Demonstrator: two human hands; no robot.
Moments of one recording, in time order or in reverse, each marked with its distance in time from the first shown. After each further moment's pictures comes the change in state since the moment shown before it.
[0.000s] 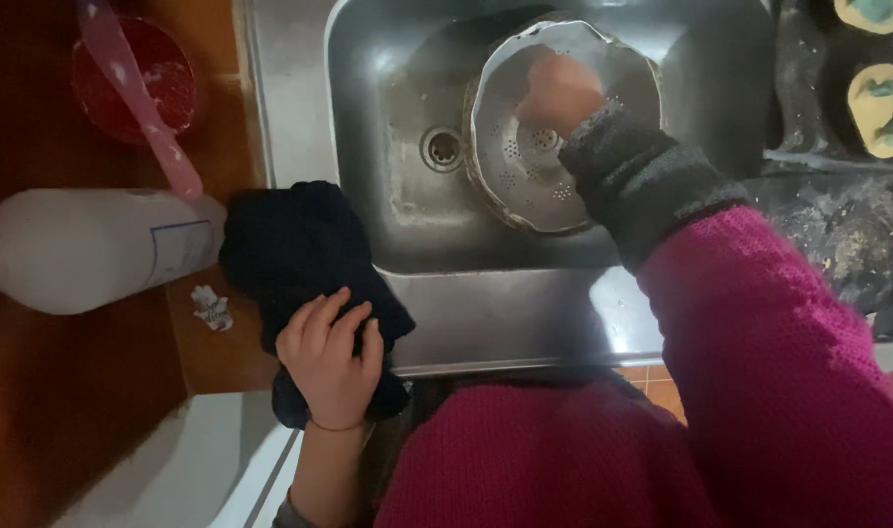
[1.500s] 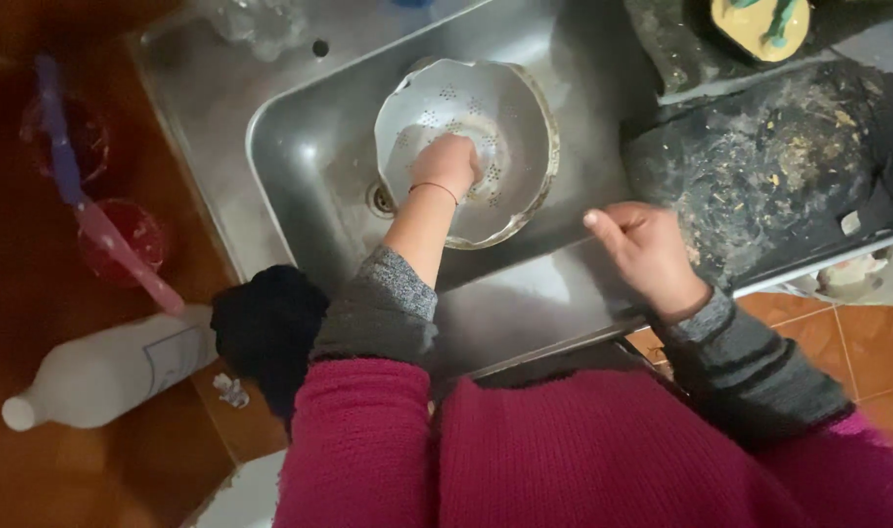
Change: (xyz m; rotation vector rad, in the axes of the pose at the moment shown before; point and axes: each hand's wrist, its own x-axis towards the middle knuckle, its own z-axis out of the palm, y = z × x) left_hand 0.212 0.118 0.297 -0.146 -0.784 0.206; right_hand -0.314 0.010 -0.117 0.906 0.331 0.499
